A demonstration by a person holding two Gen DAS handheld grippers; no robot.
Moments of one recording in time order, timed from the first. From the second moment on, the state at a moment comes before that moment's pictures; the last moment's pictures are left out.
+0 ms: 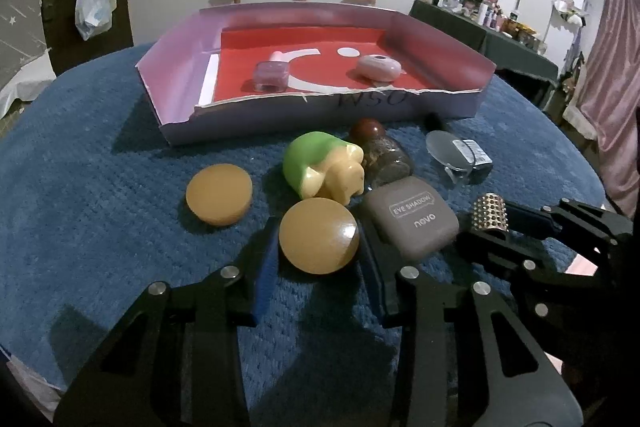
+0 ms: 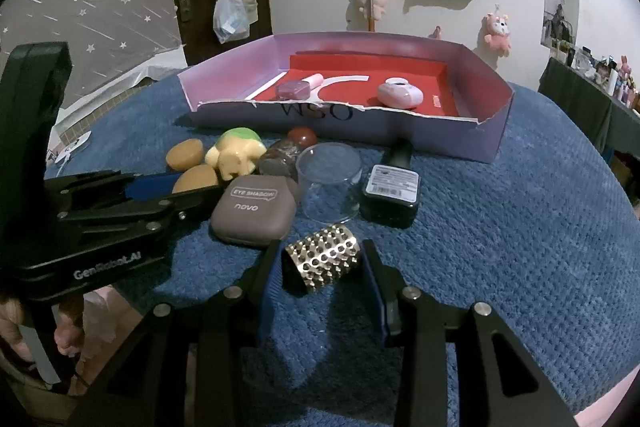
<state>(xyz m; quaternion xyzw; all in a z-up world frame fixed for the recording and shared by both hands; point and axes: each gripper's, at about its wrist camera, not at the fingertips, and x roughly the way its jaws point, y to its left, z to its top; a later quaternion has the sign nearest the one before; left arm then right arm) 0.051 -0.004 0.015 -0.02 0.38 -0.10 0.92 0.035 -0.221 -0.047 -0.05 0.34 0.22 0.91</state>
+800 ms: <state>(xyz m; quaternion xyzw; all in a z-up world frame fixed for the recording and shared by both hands) 0.048 -0.006 0.037 -0.03 0.37 -0.13 0.92 0.037 -0.229 -0.019 -0.02 0.34 0.26 0.90</state>
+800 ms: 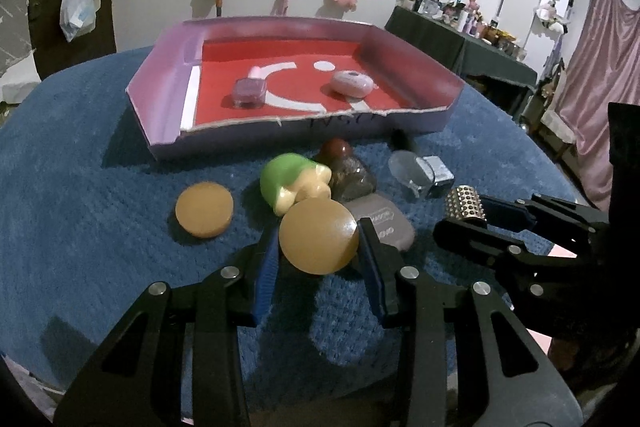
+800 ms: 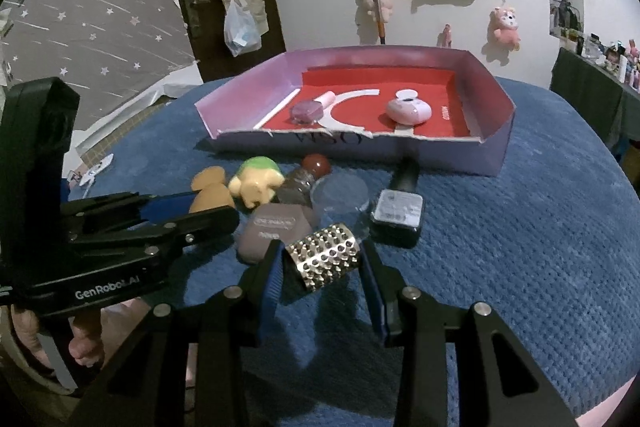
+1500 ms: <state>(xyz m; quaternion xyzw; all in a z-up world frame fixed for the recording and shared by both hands) 0.082 0.000 0.066 -0.03 0.35 -0.15 0.92 0.072 -0.234 0.013 0.00 0.32 0.28 0.91</state>
